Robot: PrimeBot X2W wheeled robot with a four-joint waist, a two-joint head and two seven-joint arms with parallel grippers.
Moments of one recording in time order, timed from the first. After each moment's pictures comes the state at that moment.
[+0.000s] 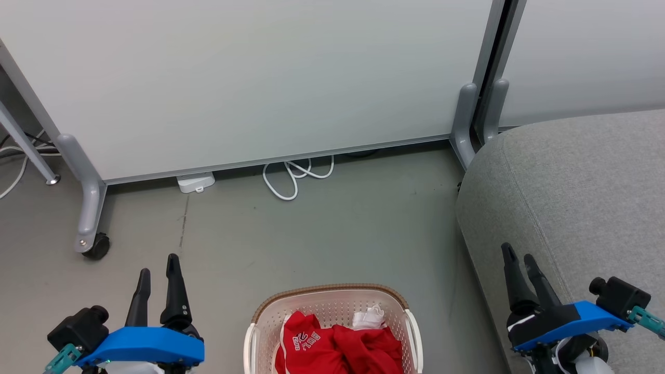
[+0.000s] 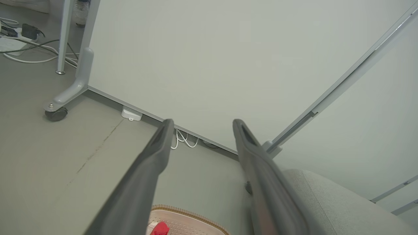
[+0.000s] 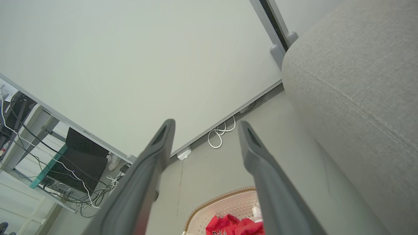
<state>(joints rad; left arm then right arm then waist) -0.02 0.06 -0.01 0.21 -0.68 -0.06 -0.11 -0.14 -0.04 -0.01 0.37 0.72 0.13 -0.09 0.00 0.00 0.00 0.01</state>
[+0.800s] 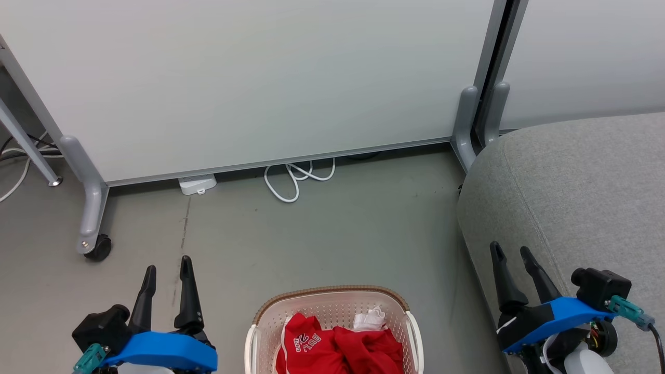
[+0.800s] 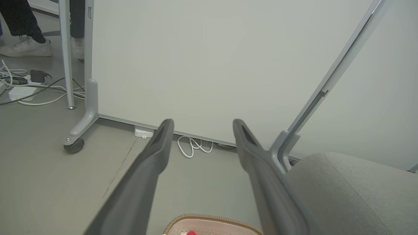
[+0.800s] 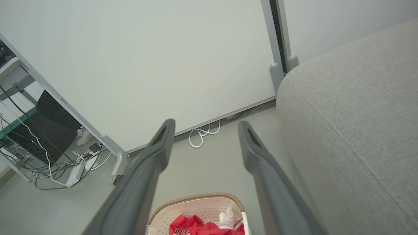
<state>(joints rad) -0.02 0.06 -0.04 0.24 -0.45 -0.06 -0.17 -0.16 -0.04 0.00 0.38 0.45 0.13 -0.11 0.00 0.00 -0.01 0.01</state>
